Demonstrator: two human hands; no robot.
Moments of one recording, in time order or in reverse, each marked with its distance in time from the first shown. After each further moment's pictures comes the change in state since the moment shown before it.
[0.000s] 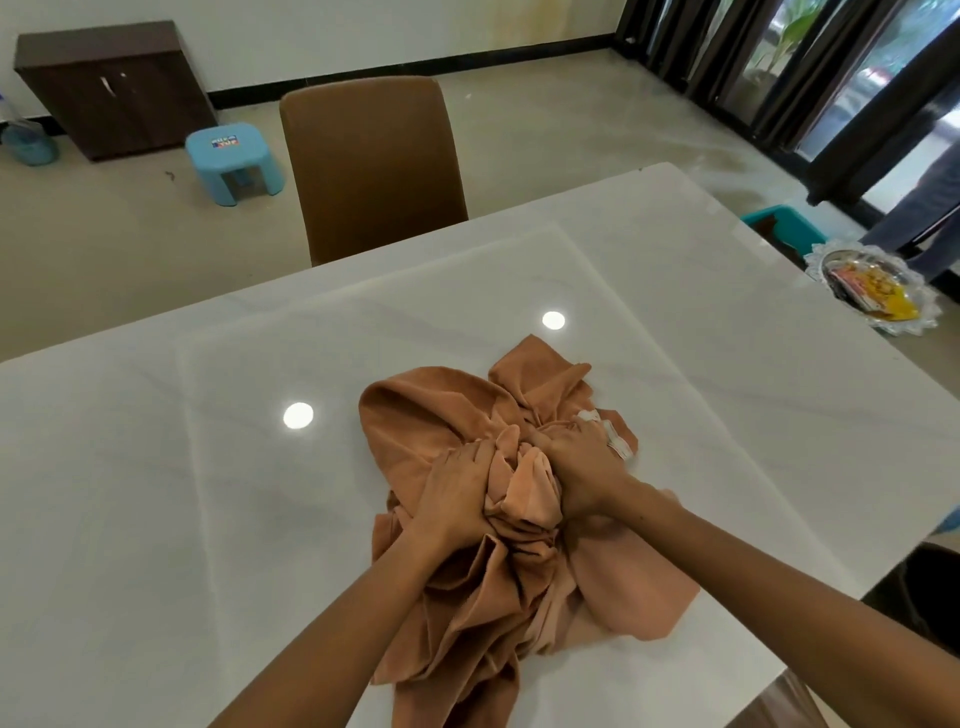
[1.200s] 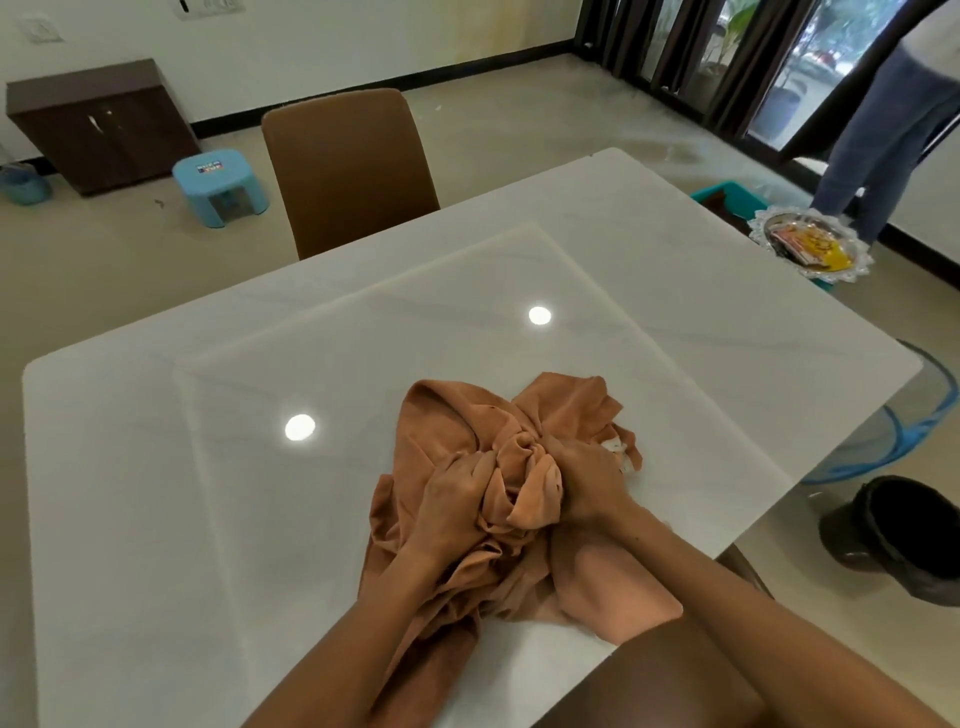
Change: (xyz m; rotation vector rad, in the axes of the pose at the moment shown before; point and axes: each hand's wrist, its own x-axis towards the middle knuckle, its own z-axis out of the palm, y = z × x) left_hand -0.093 0.038 0.042 0.013 0.269 0.249; right_hand -0.124 -0.056 0.023 0.175 0.357 0.133
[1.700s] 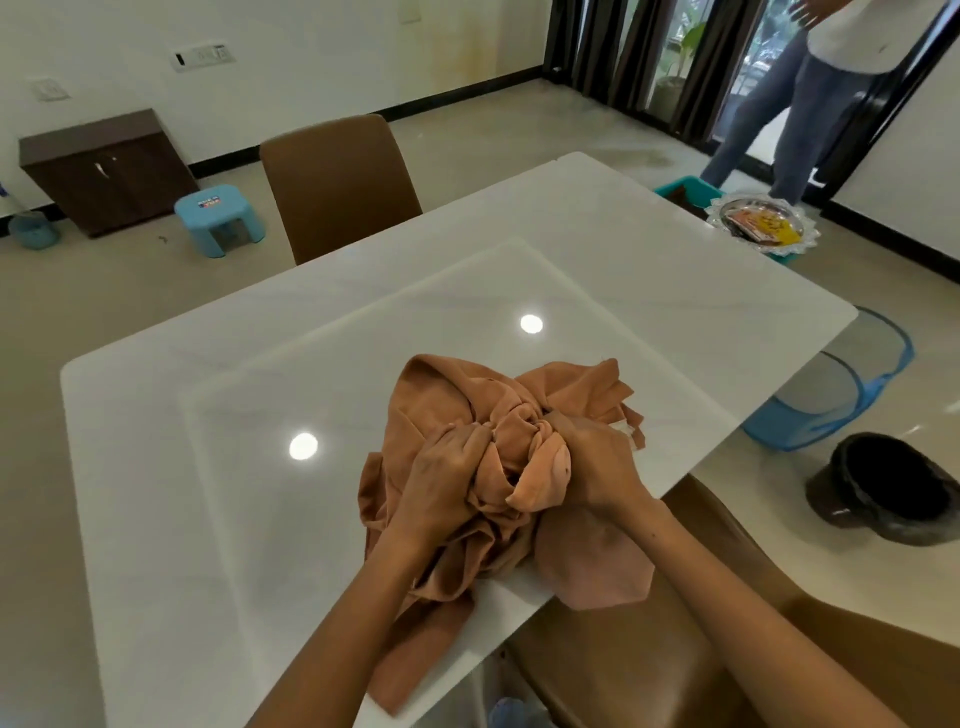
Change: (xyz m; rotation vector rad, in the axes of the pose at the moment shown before) left_hand -0.057 0.069 -0.055 0.049 0.119 0.194; right_hand -0.087 -0.058 -0.050 0.009 0.179 0.074
